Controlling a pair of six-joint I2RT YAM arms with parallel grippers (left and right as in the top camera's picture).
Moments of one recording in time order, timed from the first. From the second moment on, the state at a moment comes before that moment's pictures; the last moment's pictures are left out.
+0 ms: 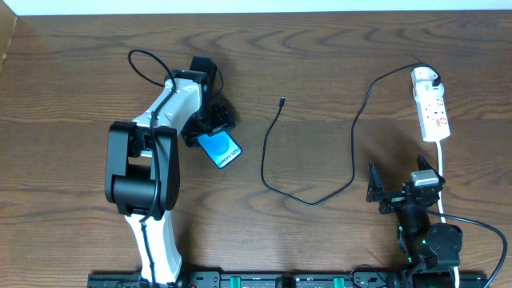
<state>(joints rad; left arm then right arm) -0.17 2.10 1.46 -0.94 0.07 -0.53 0.06 0.01 0.01 -0.07 -0.09 -0.01</state>
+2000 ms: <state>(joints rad) -0.21 2.10 1.46 -0.97 0.03 -0.30 0.06 0.01 0.01 -0.07 -0.09 -0.01</state>
